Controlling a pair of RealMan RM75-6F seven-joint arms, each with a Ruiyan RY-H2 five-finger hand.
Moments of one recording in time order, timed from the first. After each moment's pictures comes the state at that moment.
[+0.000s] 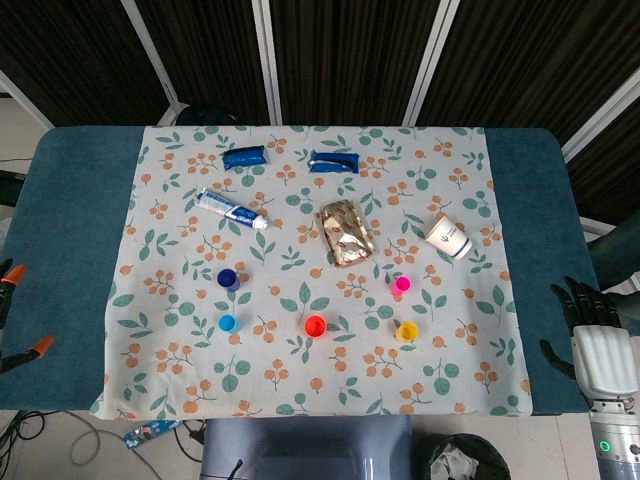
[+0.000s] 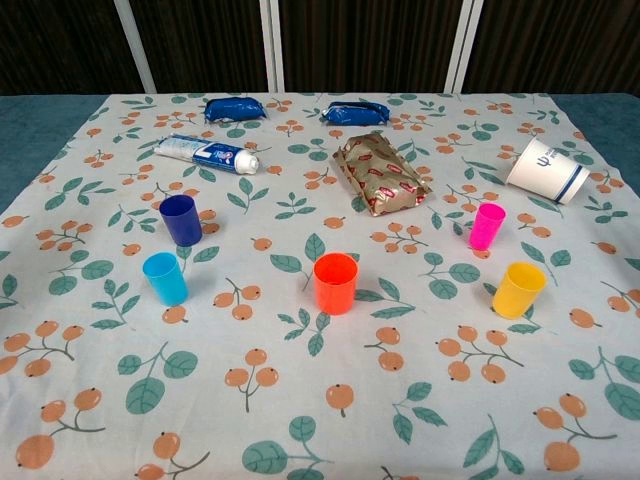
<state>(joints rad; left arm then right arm) -0.06 -1.11 -0.07 -1.58 1.53 1.58 0.01 0.07 -1.19 0.10 -1.58 -1.48 1.53 -0.13</state>
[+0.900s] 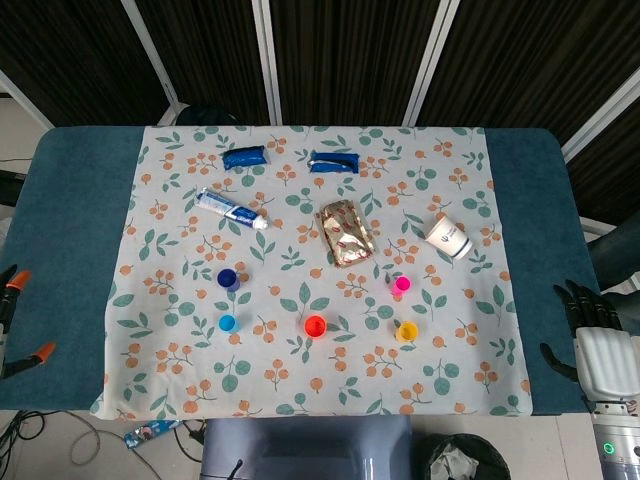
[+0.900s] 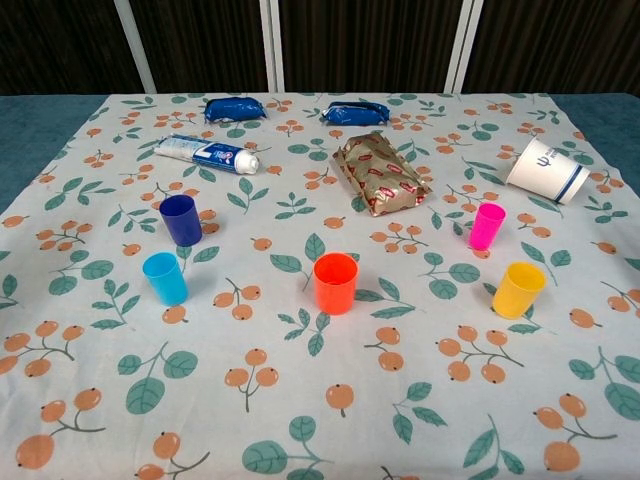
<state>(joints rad) -0.05 -1.09 -0.05 -1.62 1.52 1.57 0.05 0.07 -1.16 0.09 -1.61 -1.47 1.51 -0.08</state>
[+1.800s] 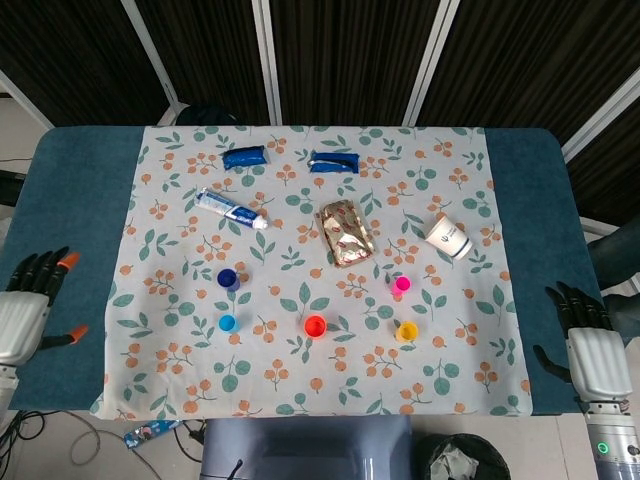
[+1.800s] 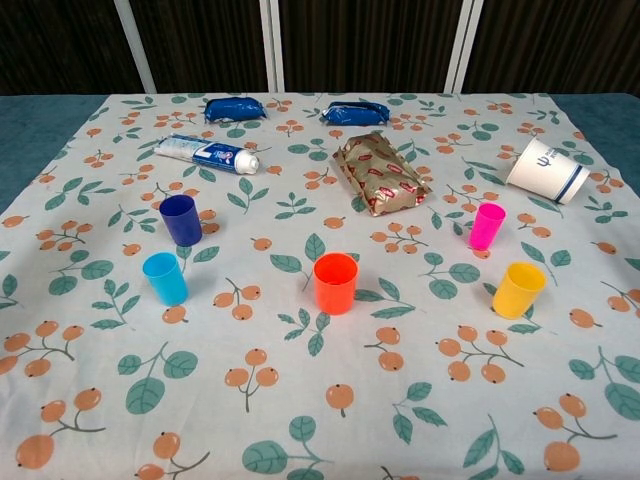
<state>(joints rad) -0.22 -1.07 -0.09 -1.61 1.51 1.32 0.01 0.08 -1.17 0.08 -1.62 -1.48 1.49 -0.09</state>
